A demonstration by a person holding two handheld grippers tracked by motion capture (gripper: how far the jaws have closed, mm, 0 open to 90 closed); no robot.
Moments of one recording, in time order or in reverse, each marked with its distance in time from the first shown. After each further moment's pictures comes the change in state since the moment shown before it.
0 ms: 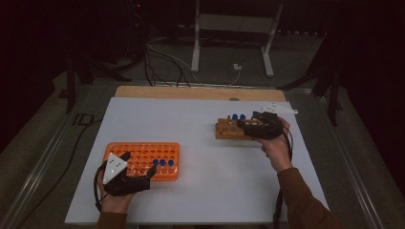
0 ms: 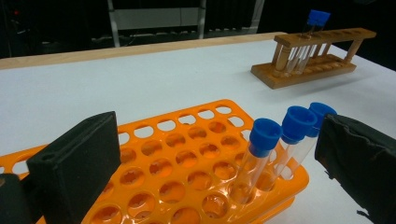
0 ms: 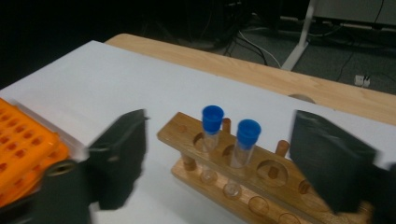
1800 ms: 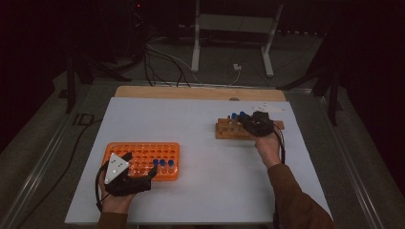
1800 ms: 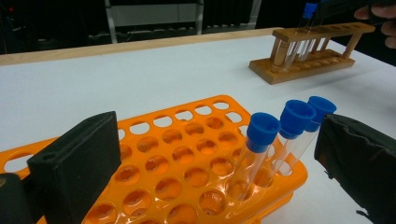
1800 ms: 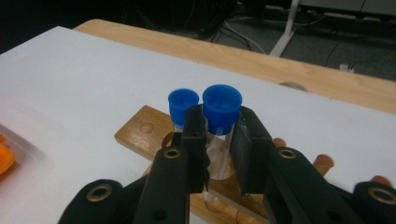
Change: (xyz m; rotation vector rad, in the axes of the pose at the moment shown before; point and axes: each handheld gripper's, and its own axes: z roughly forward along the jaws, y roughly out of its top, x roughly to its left) left arm -0.001 -0.002 0.002 0.016 -0.010 0.008; right arm -0.007 -0.011 0.037 0.023 -0.067 -0.005
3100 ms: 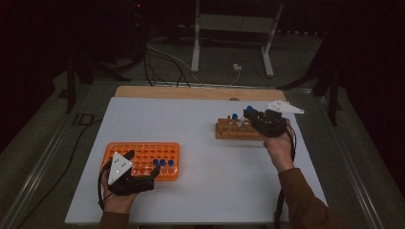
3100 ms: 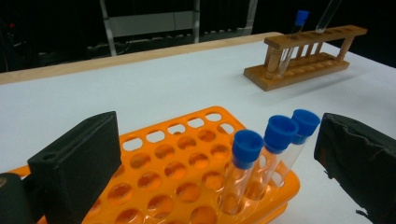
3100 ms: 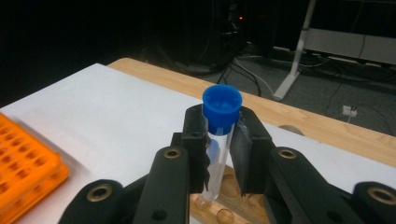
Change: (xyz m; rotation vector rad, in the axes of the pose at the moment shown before) left arm -0.009 0.008 0.001 -0.028 -0.004 0.047; right arm 0.011 0.024 -0.056 -0.130 0.059 -0.050
